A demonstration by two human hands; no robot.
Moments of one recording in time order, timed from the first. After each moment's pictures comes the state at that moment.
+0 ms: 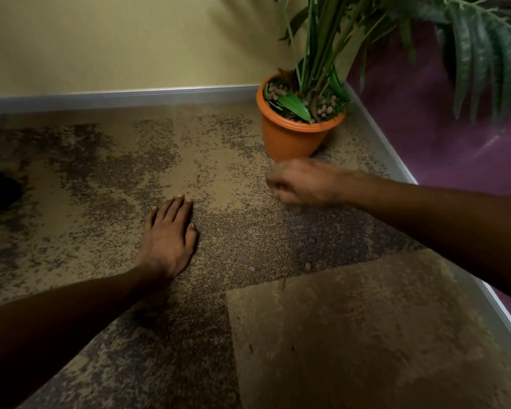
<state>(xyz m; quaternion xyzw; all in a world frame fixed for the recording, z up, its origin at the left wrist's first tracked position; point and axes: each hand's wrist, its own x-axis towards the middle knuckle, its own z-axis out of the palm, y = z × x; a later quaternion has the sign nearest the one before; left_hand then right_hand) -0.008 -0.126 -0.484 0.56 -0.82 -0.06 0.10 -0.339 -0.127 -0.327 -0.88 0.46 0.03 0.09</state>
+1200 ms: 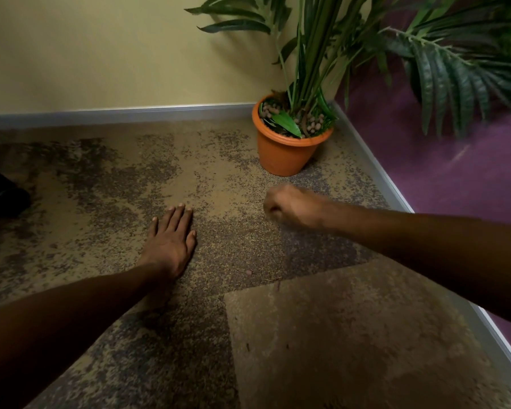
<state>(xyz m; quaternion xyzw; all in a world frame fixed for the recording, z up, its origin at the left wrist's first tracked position) -0.005 -0.130 -0.485 0.55 -0.83 -0.10 0.03 -0.323 -0.094 -0.333 -0.81 0.56 0.03 0.18</state>
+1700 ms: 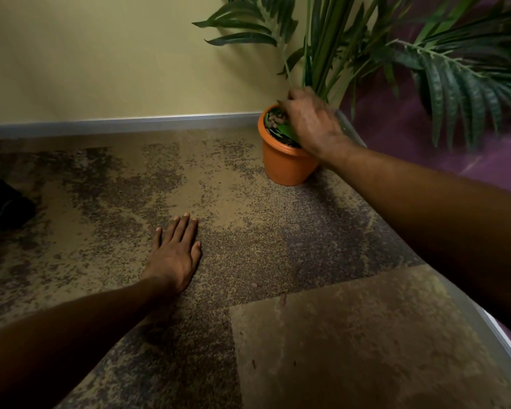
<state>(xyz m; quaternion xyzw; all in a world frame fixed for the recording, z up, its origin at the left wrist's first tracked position) -0.006 -0.128 -0.486 0.56 -0.83 -0.09 0.04 -0.337 -0.202 -0.250 -0.73 0.66 -0.08 -0.18</state>
